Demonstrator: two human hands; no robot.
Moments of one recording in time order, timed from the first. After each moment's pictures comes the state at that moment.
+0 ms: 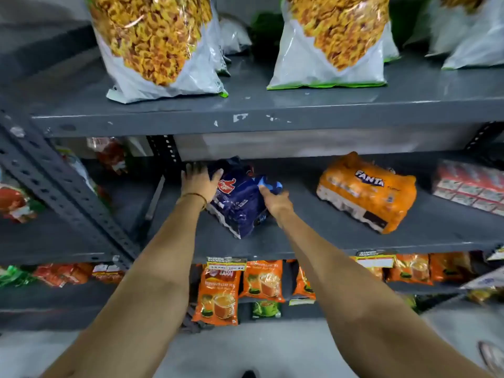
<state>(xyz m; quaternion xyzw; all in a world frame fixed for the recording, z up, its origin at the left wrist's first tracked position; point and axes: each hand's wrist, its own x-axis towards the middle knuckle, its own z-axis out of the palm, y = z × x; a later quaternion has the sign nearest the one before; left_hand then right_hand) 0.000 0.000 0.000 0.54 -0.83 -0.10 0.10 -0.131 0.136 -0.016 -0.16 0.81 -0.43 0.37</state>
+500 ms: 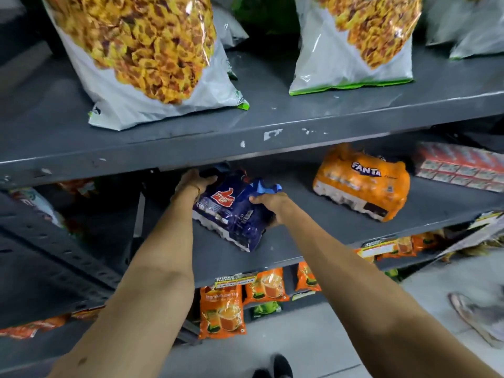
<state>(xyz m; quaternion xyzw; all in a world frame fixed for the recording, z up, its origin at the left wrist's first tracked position) -0.025 -0.085 -0.017 0.51 -0.78 -0.36 0.08 -0.133 0.097 -0.015 -0.02 0.73 -0.49 0.47</state>
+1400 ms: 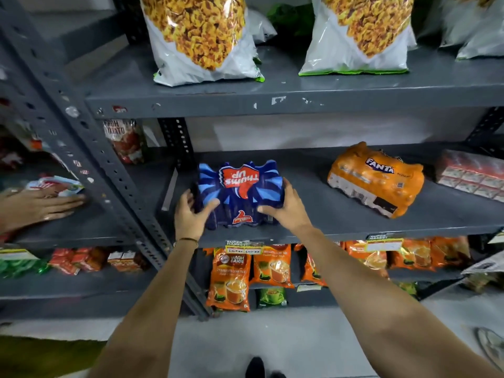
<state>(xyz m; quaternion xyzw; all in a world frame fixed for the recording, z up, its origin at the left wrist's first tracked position) 0.112 0.063 -0.054 0.51 -0.63 -0.44 0.39 -0.088 0.184 -0.029 -0.39 0.78 -0.42 0.24</state>
